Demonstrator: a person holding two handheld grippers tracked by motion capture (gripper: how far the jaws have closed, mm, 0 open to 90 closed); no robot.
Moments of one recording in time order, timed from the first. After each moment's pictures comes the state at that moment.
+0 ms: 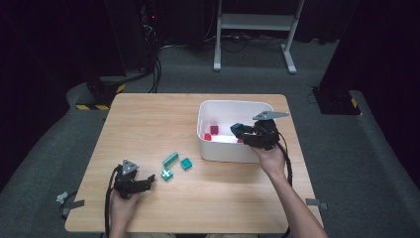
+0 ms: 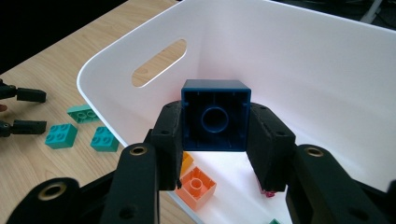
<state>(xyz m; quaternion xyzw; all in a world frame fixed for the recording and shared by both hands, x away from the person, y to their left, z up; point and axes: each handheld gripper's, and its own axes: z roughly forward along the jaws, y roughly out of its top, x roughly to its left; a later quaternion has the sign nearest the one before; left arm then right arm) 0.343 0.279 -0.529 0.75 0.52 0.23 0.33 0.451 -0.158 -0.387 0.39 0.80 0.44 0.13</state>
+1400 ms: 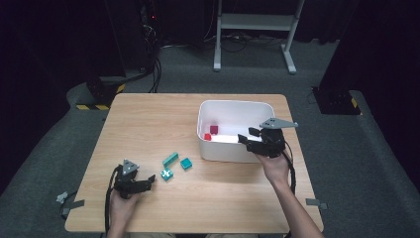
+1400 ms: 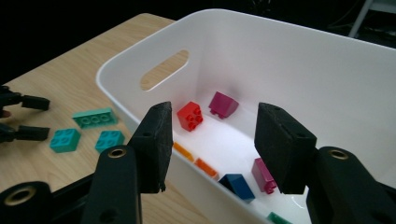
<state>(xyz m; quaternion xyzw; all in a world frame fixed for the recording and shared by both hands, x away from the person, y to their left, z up) 0.344 0.279 -0.529 0.75 0.52 0.22 0.33 0.420 -0.169 -0.386 0.38 0.78 0.47 0.17</state>
